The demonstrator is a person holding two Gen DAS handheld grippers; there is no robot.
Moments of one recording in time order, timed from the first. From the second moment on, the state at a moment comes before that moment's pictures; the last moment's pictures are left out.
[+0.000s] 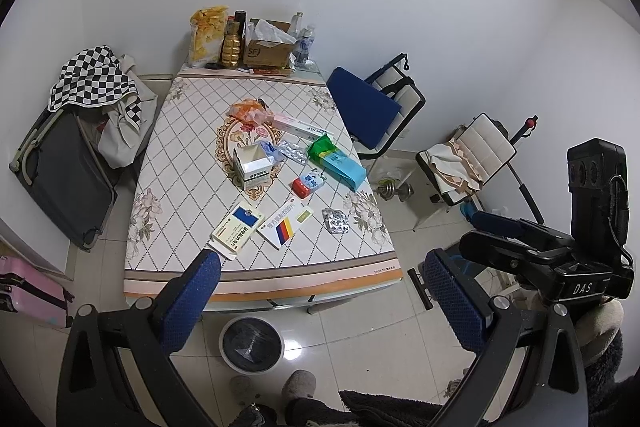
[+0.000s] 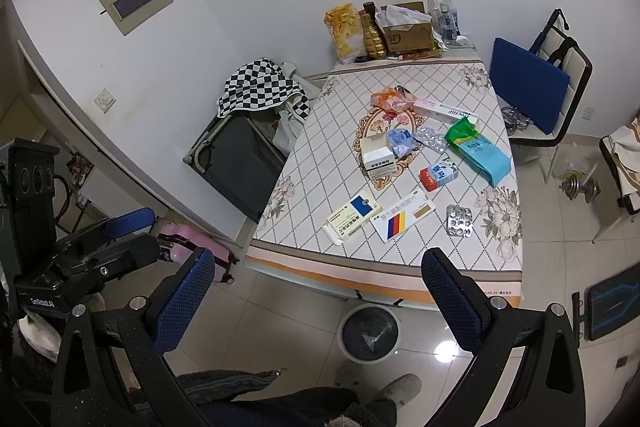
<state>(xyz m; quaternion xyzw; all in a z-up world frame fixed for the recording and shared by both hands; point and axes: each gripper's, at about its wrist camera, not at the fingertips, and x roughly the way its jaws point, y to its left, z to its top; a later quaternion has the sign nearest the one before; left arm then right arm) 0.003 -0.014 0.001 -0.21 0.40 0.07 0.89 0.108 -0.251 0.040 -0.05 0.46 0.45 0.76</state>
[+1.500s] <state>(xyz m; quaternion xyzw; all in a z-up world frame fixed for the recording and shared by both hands) 0.060 -0.019 -0.068 -0.03 0.42 0.24 0.87 0.130 -0.236 -0.003 -0.07 0.48 0.33 0.81</state>
